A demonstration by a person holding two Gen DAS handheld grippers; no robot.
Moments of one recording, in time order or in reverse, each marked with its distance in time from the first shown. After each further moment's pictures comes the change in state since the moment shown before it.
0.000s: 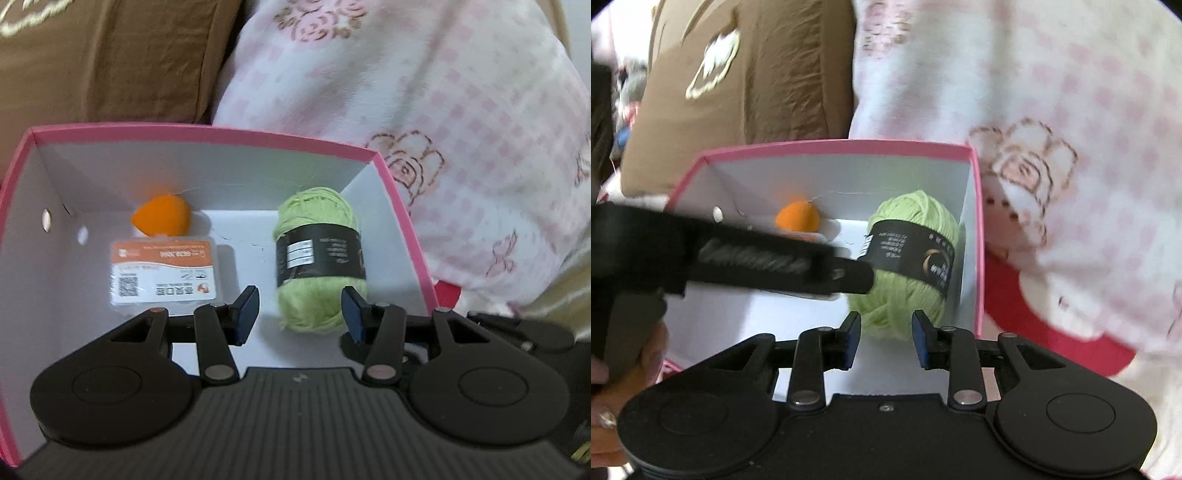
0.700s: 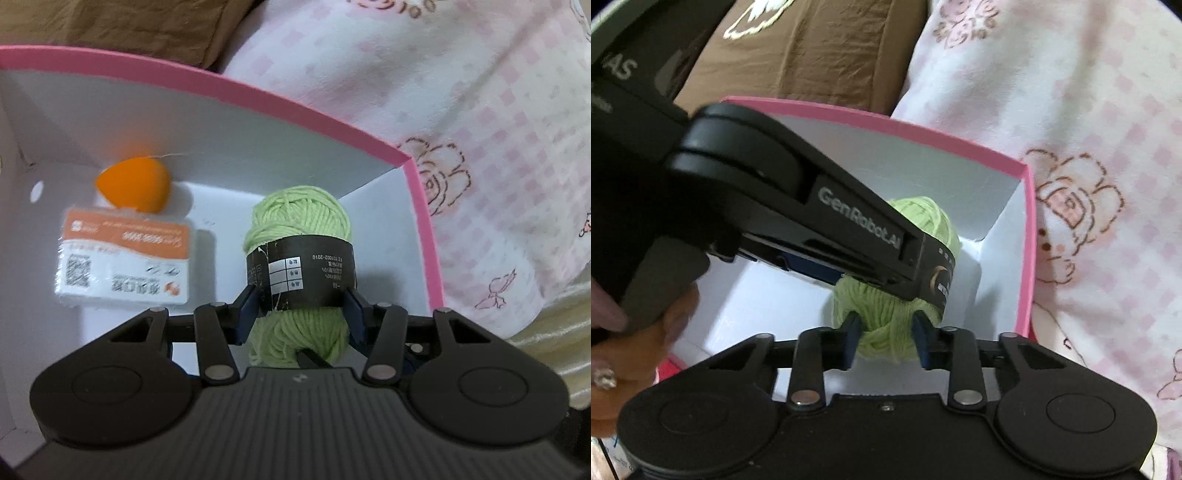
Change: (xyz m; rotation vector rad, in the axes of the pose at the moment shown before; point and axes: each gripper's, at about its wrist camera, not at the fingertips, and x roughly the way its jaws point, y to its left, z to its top) left arm 0.055 0.017 0.009 -0.197 0.061 -0.115; right arm 0.023 0.037 -0.010 -0.267 0.004 -0.107
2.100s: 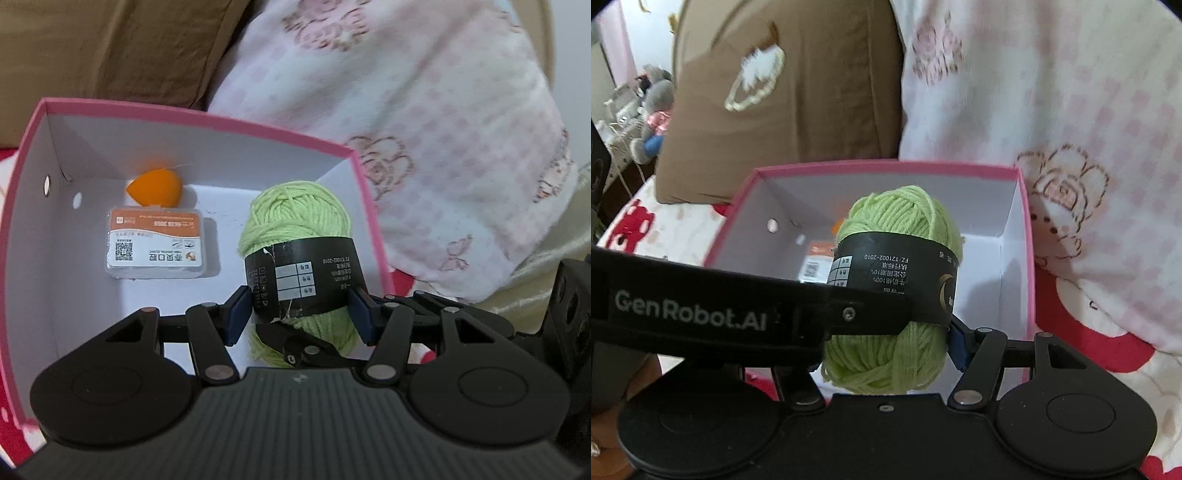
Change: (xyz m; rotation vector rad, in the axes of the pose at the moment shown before) left arm -0.078 -0.003 -0.006 0.081 0.031 -0.031; right arm -0.039 0.006 0.016 0.257 0.028 0.146
